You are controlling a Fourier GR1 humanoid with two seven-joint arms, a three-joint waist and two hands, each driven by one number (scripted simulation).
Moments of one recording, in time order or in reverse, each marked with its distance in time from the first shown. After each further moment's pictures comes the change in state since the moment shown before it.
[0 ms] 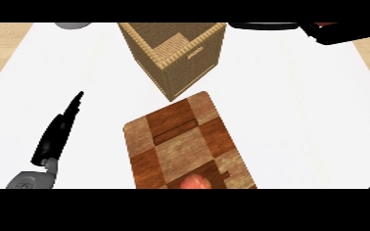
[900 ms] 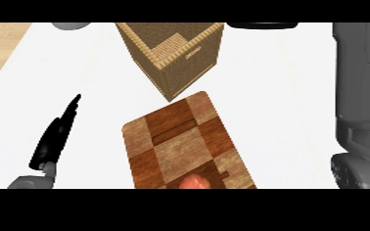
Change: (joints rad) left arm 0.028 -0.021 0.031 -0.015 -0.038 -0.012 -0.008; right arm -0.319 0.153 0.069 0.064 -0.178 0.216 0.378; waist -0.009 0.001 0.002
